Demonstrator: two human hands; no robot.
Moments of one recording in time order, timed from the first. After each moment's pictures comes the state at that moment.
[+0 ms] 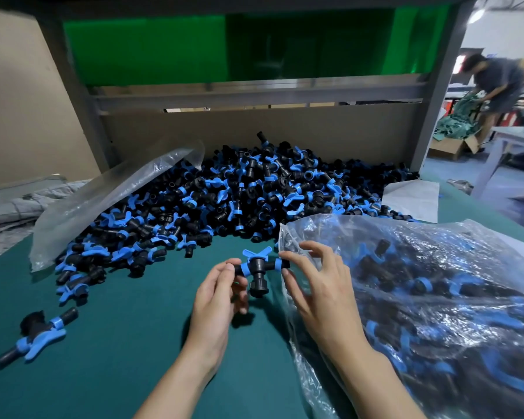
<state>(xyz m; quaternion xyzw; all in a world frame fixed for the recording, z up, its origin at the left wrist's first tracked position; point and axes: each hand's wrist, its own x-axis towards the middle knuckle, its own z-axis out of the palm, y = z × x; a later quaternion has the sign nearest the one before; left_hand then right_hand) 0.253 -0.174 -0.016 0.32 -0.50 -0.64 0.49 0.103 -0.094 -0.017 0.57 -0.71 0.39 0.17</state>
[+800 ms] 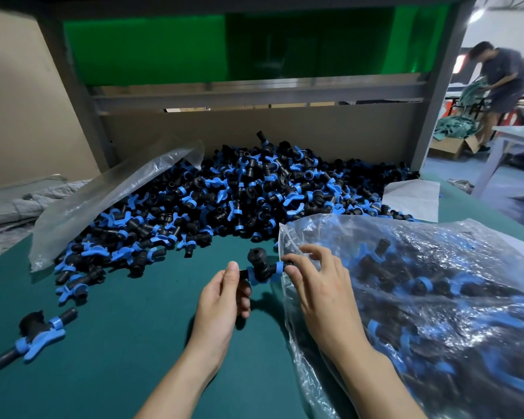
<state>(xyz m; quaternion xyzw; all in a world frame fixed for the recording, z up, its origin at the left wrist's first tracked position) 0.250 -0.173 -0.019 0.35 -0.53 -0.62 0.46 0.103 -0.095 -0.016 0.56 -0.73 0.36 0.14</state>
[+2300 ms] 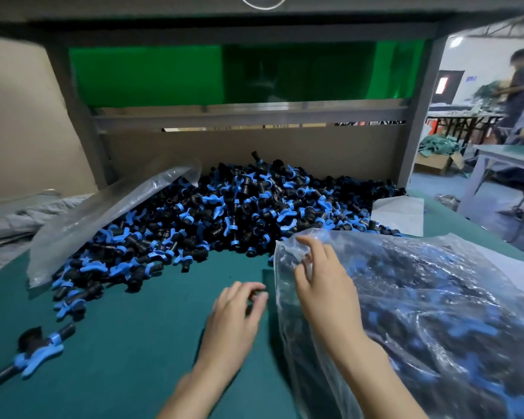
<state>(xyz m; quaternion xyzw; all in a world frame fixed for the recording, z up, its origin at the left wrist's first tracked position) 0.241 -0.173 -0.027 0.37 -0.83 -0.22 0.36 0.113 -0.091 0.037 0.46 -0.79 0.41 0.06</state>
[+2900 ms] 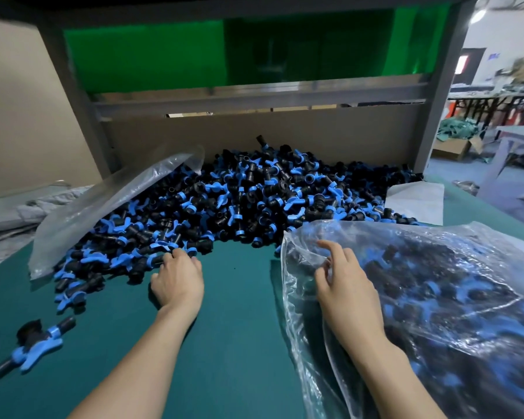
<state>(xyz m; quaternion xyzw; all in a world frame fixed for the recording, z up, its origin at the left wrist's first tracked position) 0.261 -0.291 -0.028 0.68 -0.70 -0.03 0.24 0.086 -0.094 0.004 0.44 -0.82 0.37 0.03</state>
